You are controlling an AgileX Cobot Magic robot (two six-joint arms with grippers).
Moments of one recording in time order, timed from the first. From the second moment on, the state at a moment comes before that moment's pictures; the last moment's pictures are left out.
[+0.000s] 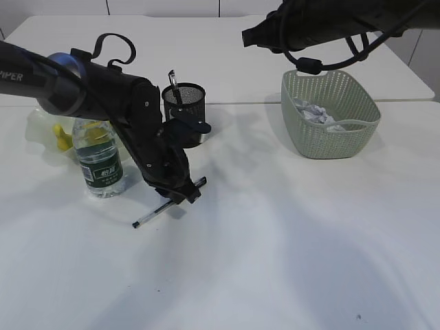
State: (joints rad) left arm -0.51 2.21 -1.50 -0.09 0.64 0.29; right arm 0.30 1.95 -1.60 0.48 0.28 -0.56
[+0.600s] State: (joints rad) left arm -0.51 2.21 -1.50 -0.07 0.58 0.29; right arm 0.30 1.95 -1.60 0.48 0.27 -0.56
